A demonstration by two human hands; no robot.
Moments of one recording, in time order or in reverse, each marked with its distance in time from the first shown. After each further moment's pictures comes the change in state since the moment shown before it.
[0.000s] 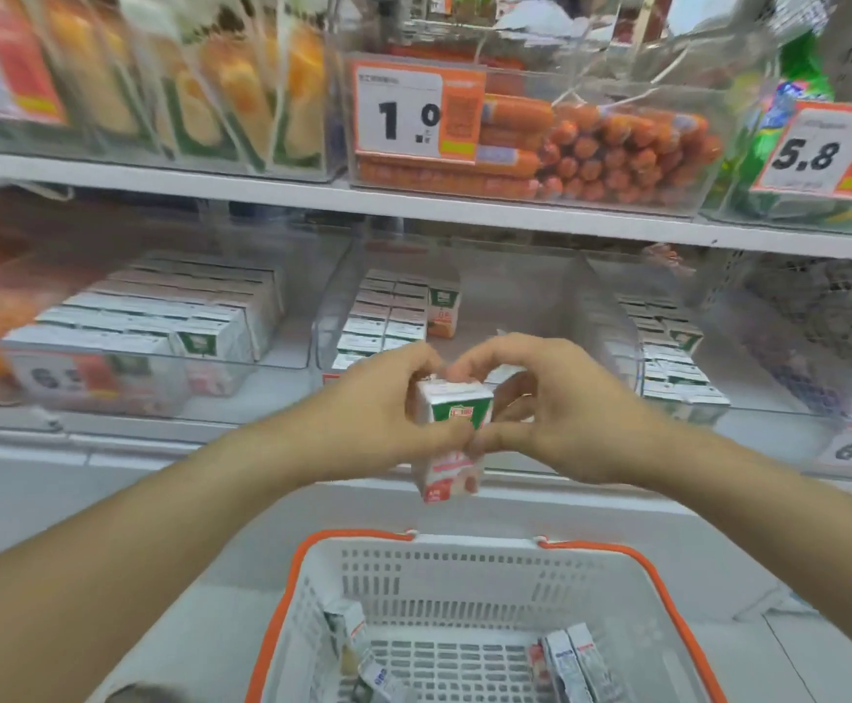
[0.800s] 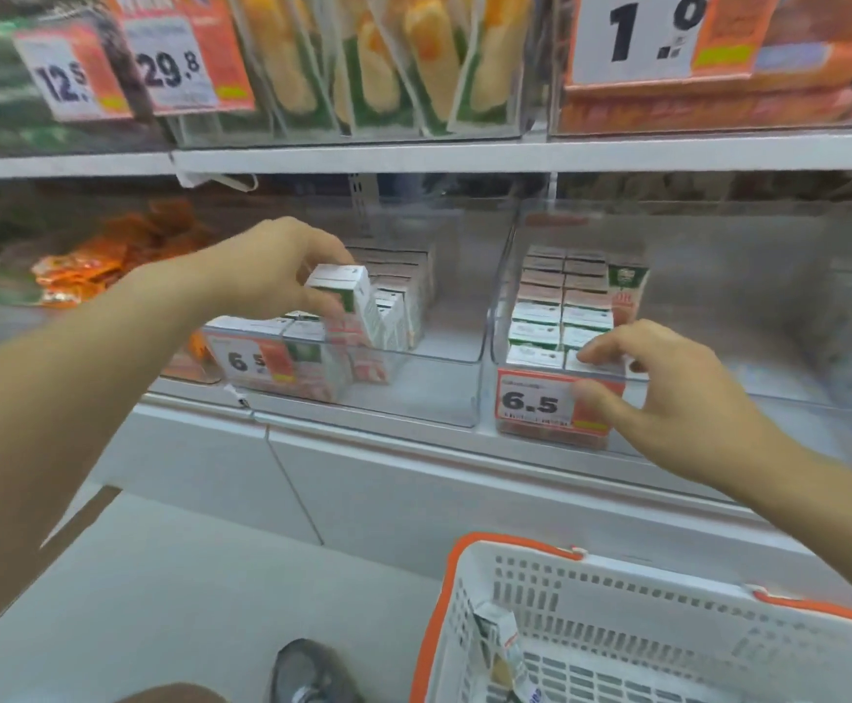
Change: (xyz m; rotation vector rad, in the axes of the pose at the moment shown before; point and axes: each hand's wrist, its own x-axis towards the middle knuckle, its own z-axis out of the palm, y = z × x) left_hand 0.005 -0.144 -0.193 0.491 0.152 -0.219; right_hand 0.088 0.050 0.076 -0.320 0.218 -0.093
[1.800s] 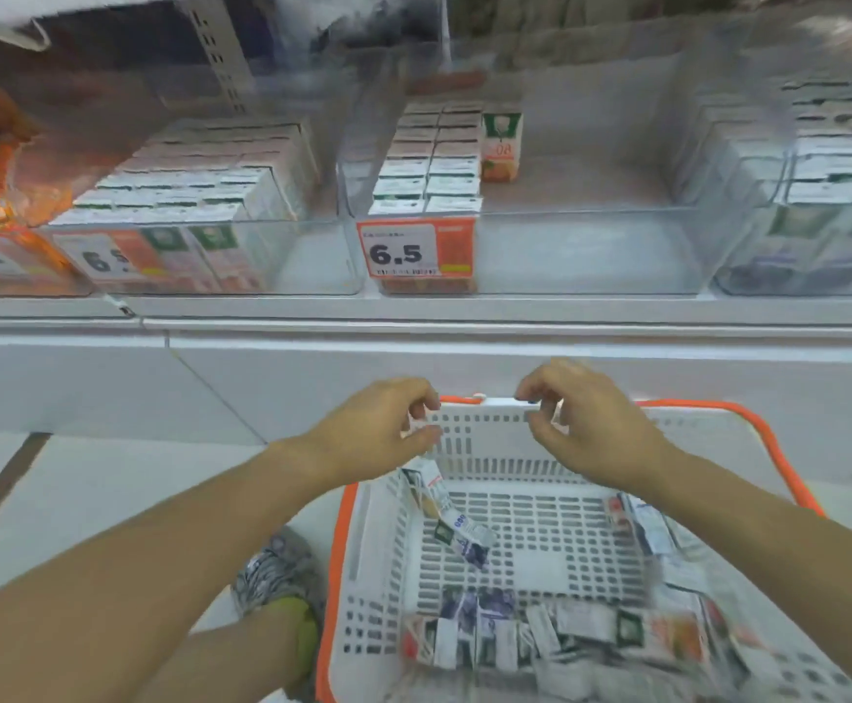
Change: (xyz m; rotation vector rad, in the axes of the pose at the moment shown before) left_hand -0.091 0.105 0.262 -0.183 -0.280 0.173; right_hand -0.159 0.073 0.061 0.205 -0.194 0.061
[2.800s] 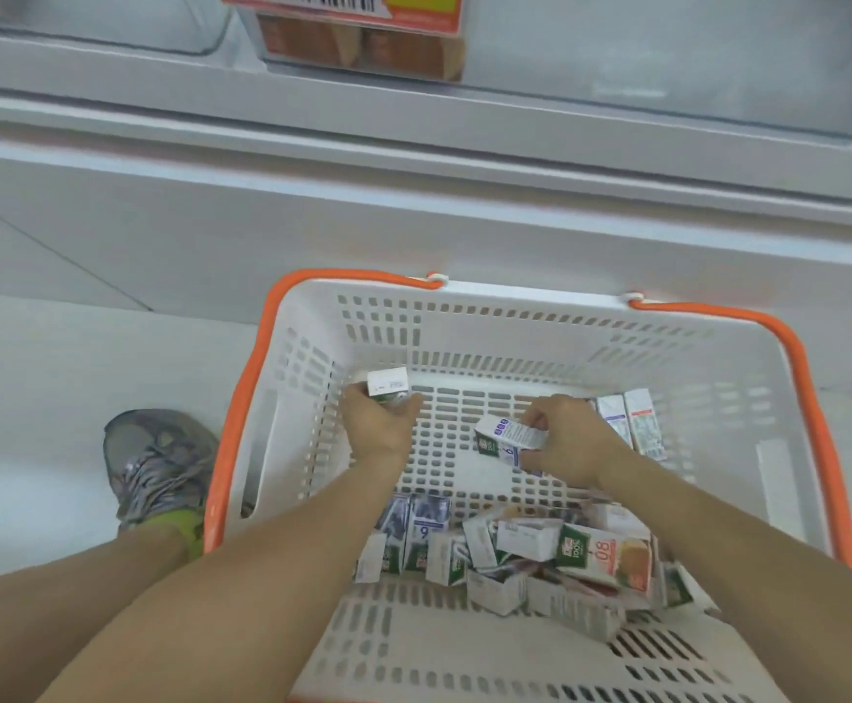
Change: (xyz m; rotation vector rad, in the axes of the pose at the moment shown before) left_hand 0.051 -0.049 0.265 -0.871 0.435 -0.983; right_hand -0.056 0.129 0.113 -0.133 -0.654 0.714
